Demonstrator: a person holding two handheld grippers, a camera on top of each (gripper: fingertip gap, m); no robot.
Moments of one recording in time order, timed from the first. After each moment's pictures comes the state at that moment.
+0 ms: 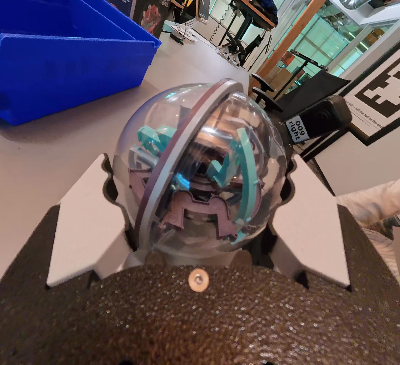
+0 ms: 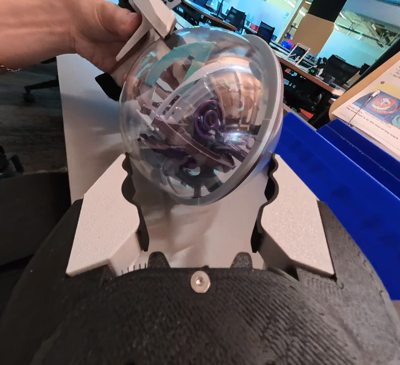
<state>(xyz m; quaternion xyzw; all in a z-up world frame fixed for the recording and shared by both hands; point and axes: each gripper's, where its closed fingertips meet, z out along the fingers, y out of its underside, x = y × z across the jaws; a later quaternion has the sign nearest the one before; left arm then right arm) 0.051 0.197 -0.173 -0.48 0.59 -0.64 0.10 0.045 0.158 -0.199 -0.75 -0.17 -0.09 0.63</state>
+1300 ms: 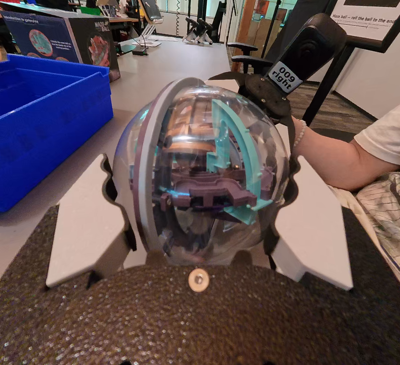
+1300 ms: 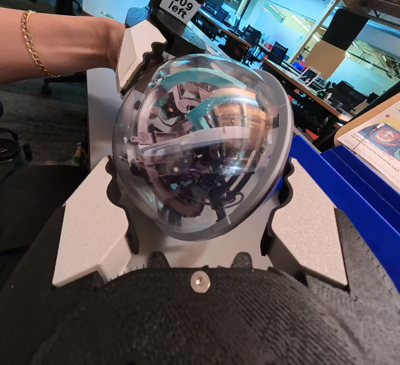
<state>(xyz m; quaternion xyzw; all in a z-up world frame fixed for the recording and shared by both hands) 0.036 0.153 -0.169 -0.31 0.69 -0.62 0.20 0.023 0.150 -0.188 -0.73 -0.23 -0.09 0.63</state>
